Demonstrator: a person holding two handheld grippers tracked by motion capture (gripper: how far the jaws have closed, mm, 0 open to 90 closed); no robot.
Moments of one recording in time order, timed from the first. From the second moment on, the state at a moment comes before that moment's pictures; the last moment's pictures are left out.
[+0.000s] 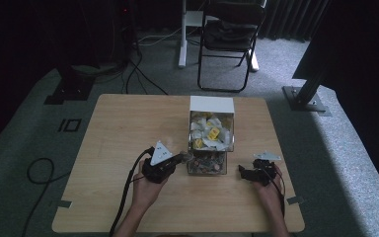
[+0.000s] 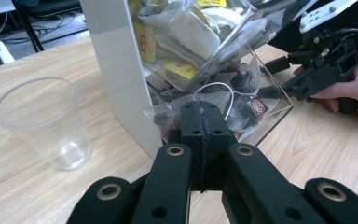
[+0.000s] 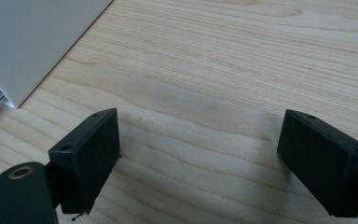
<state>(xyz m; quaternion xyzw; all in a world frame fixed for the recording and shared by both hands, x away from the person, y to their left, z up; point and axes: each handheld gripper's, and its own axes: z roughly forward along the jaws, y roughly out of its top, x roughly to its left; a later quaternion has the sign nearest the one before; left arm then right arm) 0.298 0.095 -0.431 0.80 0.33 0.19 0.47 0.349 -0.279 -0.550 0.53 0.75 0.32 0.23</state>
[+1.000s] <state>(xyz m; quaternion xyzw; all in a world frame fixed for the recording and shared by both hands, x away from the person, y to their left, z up) 0.310 0.117 -0.425 0.78 0.35 0.20 0.48 0.349 -0.279 -0.550 0.53 0.75 0.32 0.23</state>
